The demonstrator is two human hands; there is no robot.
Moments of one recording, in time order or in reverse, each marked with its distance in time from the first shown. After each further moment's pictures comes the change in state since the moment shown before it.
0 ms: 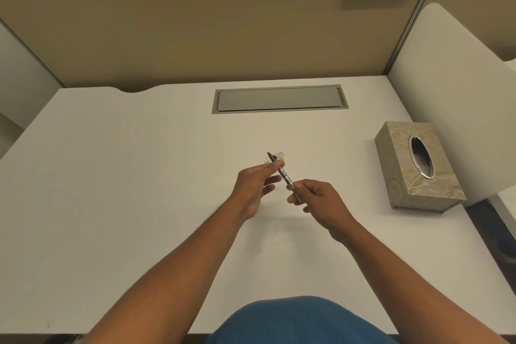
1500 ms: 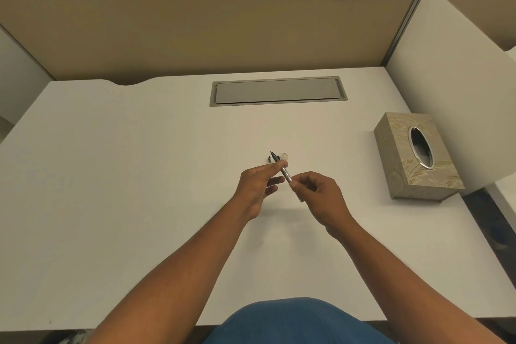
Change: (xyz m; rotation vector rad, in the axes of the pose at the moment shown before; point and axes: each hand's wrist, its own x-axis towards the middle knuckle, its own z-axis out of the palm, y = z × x) left_hand -0.004 -0.013 -0.005 0.003 -0.028 -0.051; right_hand -0.002 0.009 0.014 -0.039 0.174 -0.053
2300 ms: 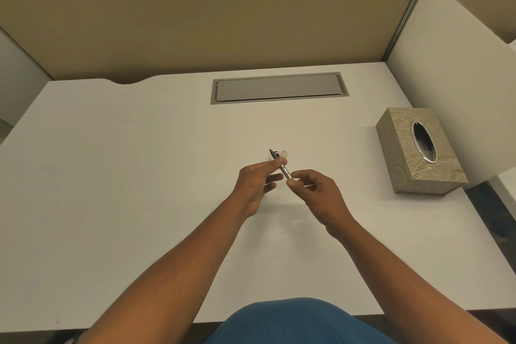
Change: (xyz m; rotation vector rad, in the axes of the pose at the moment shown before) left_hand -0.003 0.004 -0.012 0.019 -0.010 -0.007; right_hand -0.009 -0.004 0.012 0.083 -0.014 0.039
